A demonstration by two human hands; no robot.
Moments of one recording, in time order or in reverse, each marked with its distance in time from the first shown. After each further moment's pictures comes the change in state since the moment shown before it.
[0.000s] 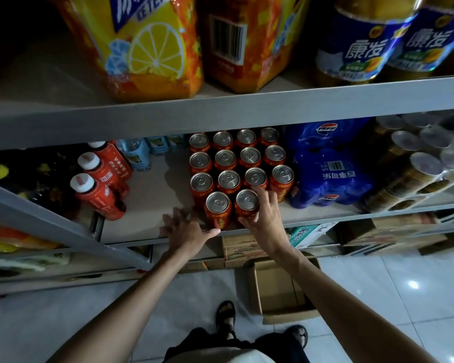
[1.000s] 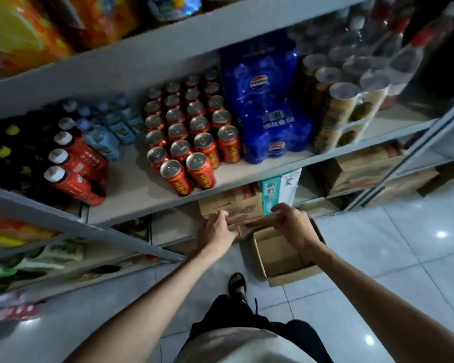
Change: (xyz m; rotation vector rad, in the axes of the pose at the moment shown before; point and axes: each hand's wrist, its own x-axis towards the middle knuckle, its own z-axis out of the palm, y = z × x) left_hand -0.129 0.109 0.081 -0.013 0.008 0.141; right_hand -0.138 0.096 -0.096 -0.059 -0.151 0.360
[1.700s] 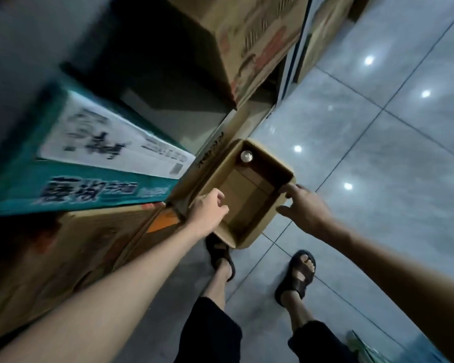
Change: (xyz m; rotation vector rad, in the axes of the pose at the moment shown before) left_hand 0.200 0.091 0.350 0.339 -0.604 0.308; right_hand 0.016 0.369 0.106 0.066 -0.027 0.594
